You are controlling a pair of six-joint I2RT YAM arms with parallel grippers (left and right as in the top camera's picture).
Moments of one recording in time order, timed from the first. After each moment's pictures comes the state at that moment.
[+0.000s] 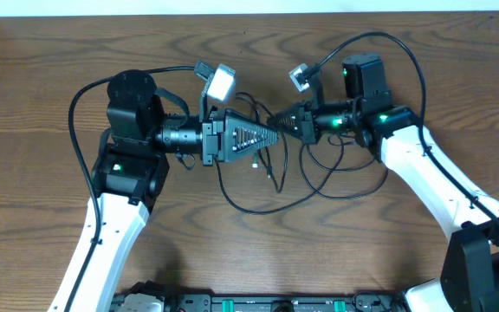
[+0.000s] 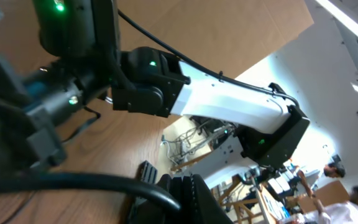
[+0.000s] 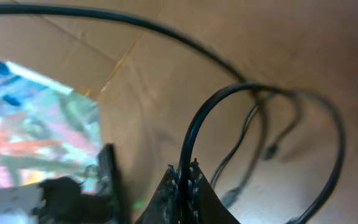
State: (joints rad) left arm -0.22 1.21 1.05 0.00 1.39 -0.73; right arm 0.35 1.66 1.18 -0.22 -0.99 0.16
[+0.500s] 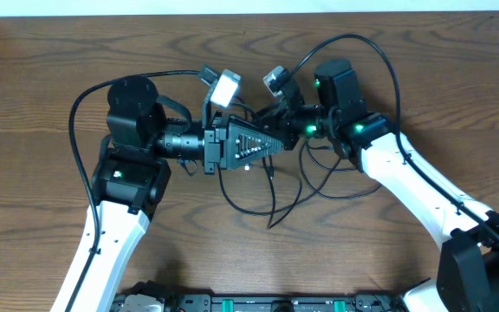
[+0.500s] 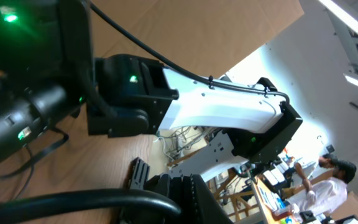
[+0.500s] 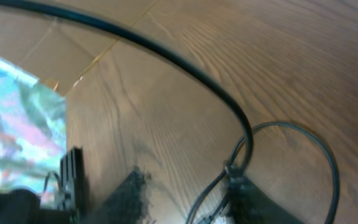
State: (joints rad) left arm -0.25 1.18 1.05 0.01 1.39 -0.75; right arm 0.48 1.66 1.18 -0.14 -0.80 0.14
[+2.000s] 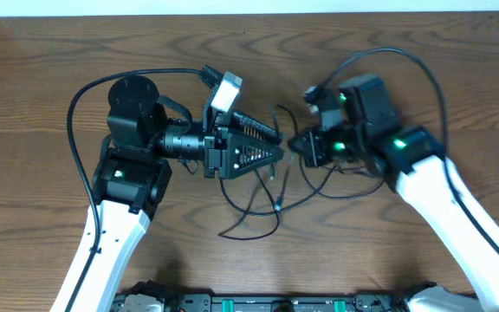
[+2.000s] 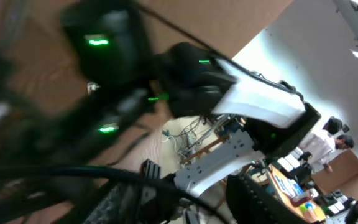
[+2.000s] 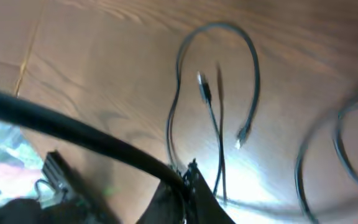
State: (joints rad) left arm -0.25 1.18 1.05 0.03 1.41 -0.63; right arm 0.44 1.41 1.18 -0.68 -0.51 0.30
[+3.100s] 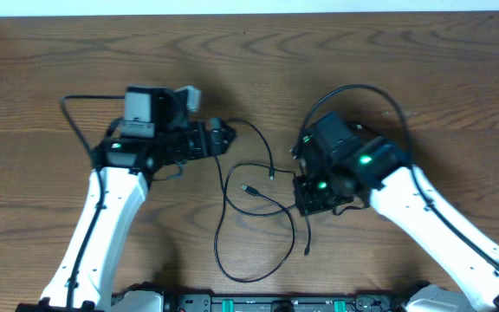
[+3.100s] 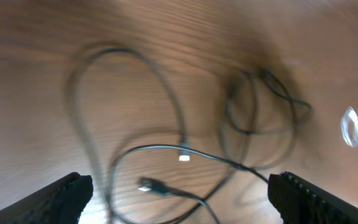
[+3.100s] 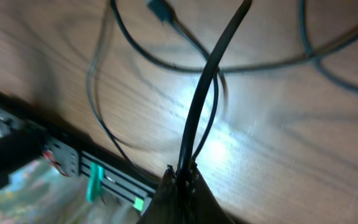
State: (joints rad) left arm -0.10 1.34 1.04 -0.69 0.51 -0.33; right arm 0.64 1.45 1.18 -1.09 -0.34 0.40
